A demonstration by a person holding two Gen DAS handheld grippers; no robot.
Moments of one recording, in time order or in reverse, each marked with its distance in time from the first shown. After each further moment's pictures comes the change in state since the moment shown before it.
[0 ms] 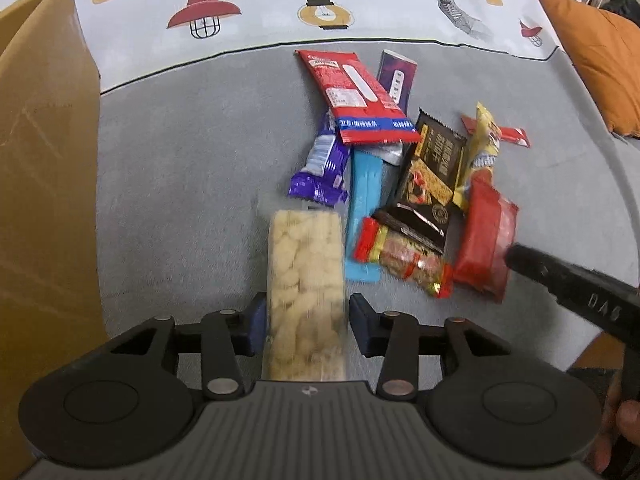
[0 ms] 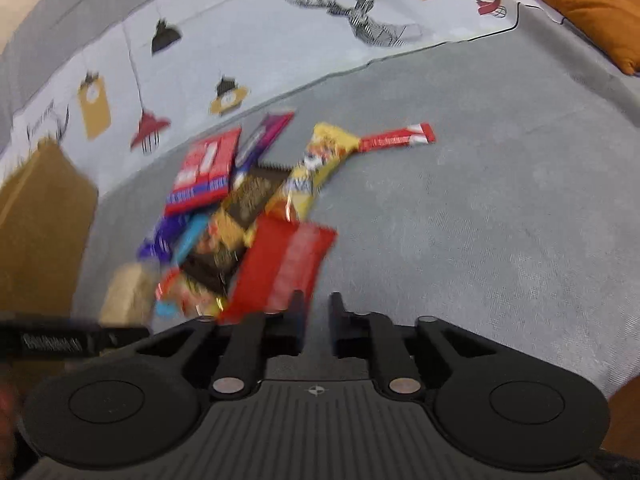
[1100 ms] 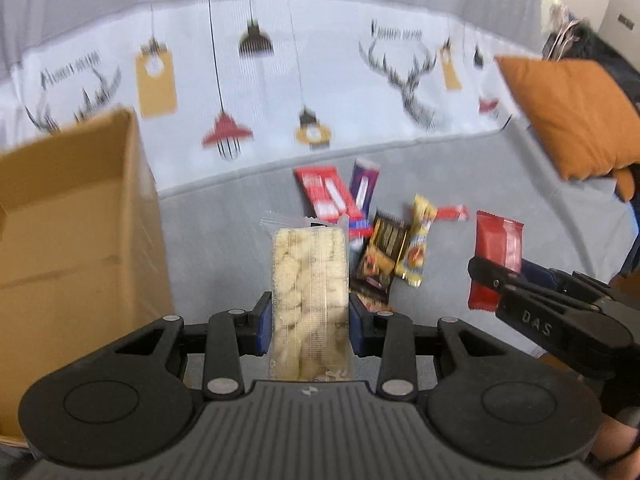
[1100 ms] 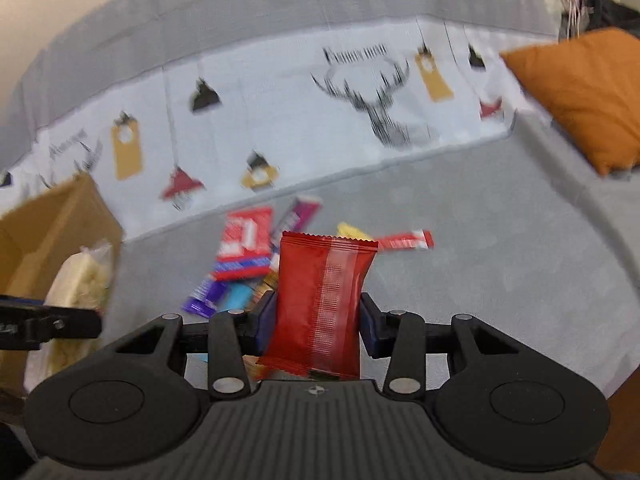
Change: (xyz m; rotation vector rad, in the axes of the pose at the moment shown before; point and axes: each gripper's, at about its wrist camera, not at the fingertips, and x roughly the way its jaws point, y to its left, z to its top) left arm -0.157 -0.011 -0.005 0.035 -0.246 0.014; right arm -0.104 0.066 0.019 -0.169 -0.197 -0.065
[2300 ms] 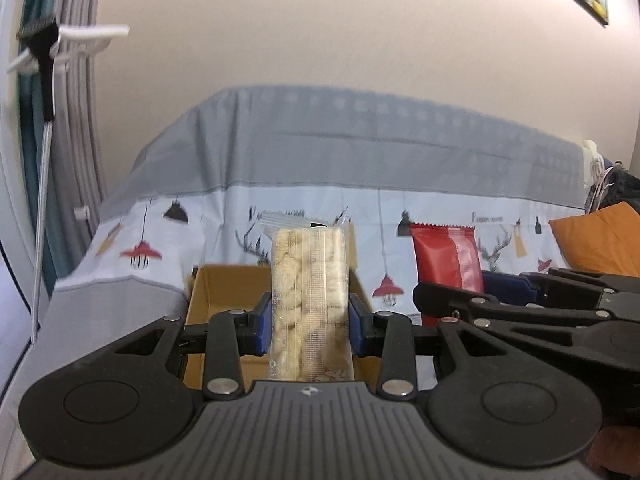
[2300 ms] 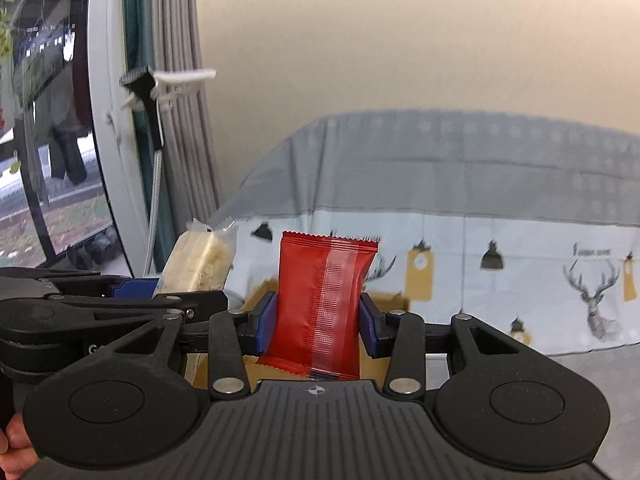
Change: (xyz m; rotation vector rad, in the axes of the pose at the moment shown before) left arm -0.241 0.171 -0.064 -0.151 -0.431 0.182; right arm -0.139 0.277 0.040 -0.348 -0.180 0.420
